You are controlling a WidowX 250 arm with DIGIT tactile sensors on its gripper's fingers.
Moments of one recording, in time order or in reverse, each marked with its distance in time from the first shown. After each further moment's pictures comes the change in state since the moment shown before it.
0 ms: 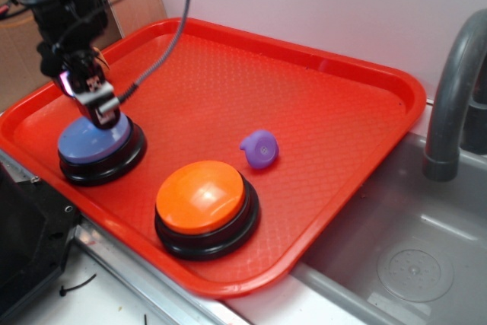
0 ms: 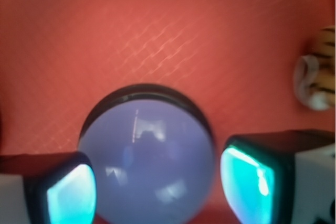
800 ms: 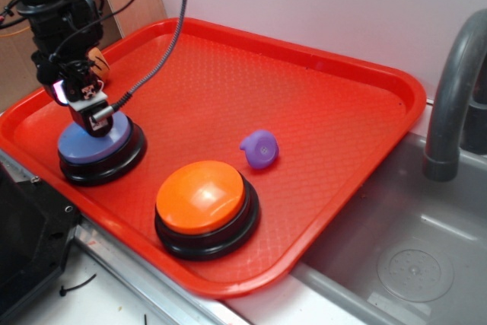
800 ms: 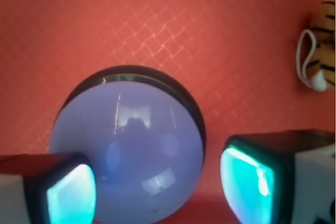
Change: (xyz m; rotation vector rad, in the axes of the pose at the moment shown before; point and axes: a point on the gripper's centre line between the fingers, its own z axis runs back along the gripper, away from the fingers) arm -0.004 0.009 0.005 0.022 0.020 0.041
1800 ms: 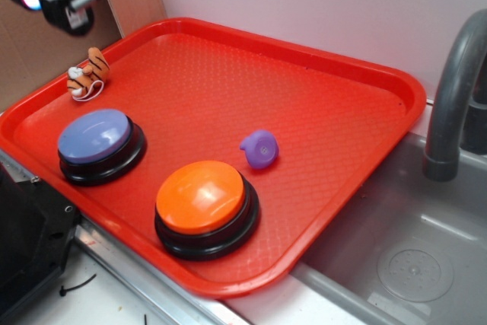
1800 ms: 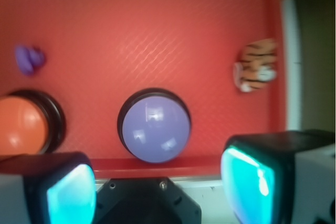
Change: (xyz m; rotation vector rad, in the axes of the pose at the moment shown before) arm 0.010 -0.016 0.075 0.016 -0.059 0.029
